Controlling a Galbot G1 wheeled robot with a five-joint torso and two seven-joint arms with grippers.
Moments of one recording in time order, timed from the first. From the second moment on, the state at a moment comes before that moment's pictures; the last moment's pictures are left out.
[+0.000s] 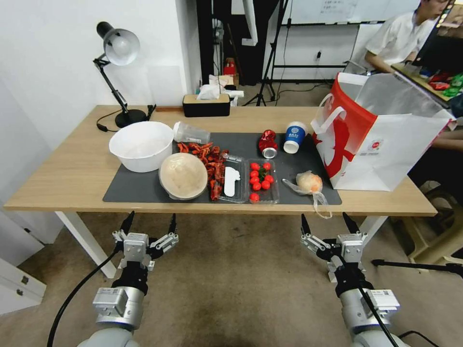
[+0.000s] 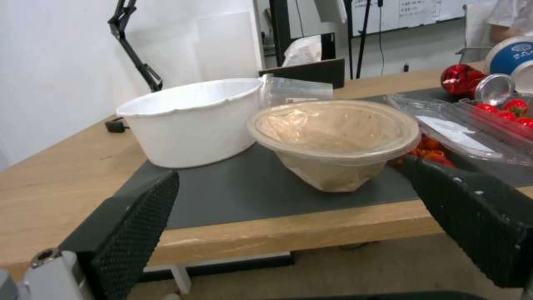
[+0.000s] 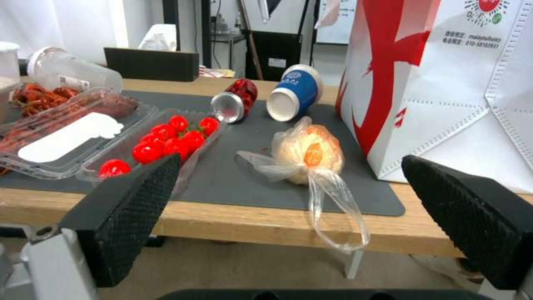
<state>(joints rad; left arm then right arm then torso) 1.80 -1.50 -0.55 -2.30 0.00 0.00 0.00 -1.80 1.50 0.55 2.30 0.00 0.00 0.00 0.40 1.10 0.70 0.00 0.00</state>
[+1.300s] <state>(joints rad) 1.80 -1.50 -0.55 -2.30 0.00 0.00 0.00 -1.80 1.50 0.55 2.30 0.00 0.00 0.00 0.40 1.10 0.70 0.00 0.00</state>
